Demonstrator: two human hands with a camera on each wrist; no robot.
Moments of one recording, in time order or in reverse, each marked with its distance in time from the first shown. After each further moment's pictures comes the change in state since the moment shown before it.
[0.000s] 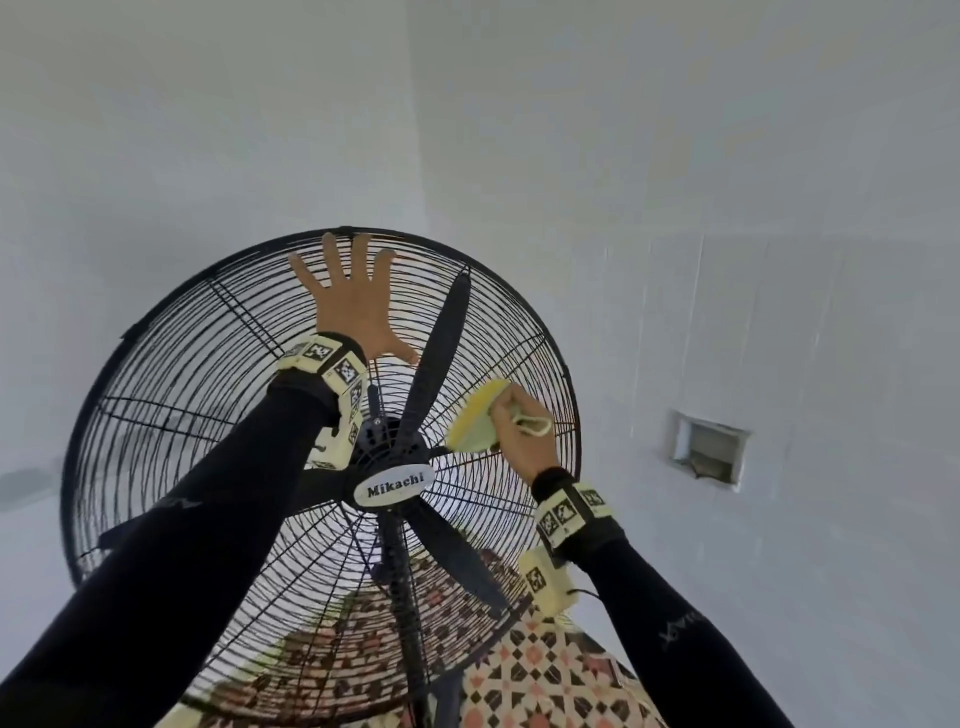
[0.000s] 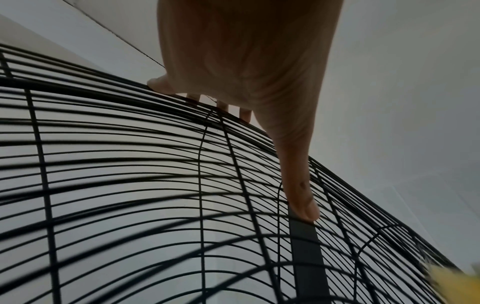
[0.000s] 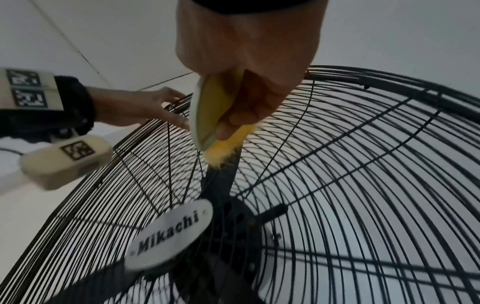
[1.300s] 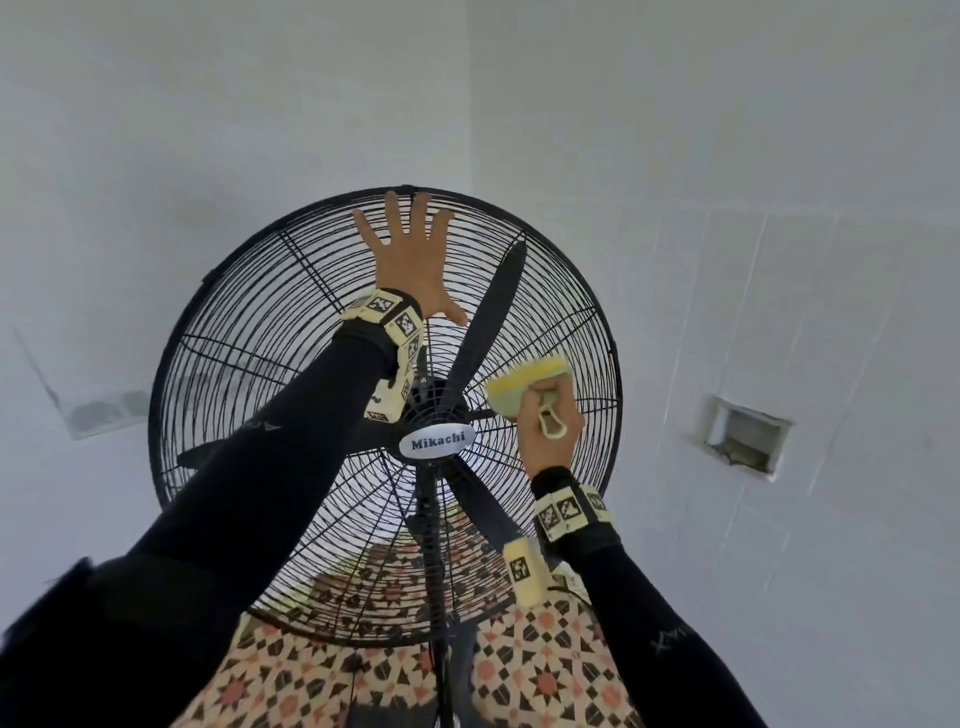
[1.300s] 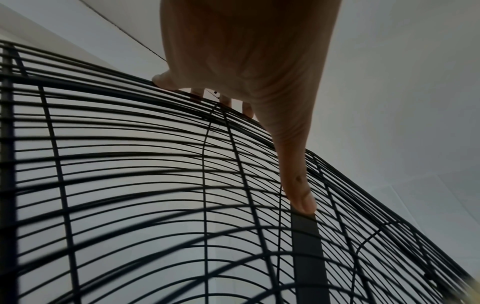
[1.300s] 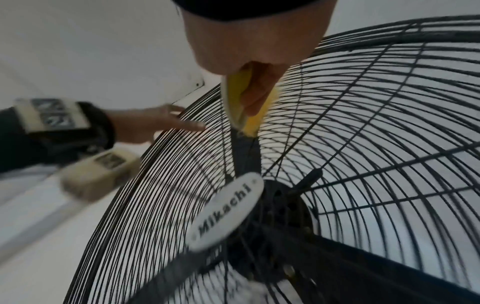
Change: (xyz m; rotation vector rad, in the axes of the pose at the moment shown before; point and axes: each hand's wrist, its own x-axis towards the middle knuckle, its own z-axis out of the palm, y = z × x) left_hand -0.009 -0.003 -0.005 -0.060 0.006 0.010; right_hand -0.046 0.010 0.038 -0.088 0.265 -0.174
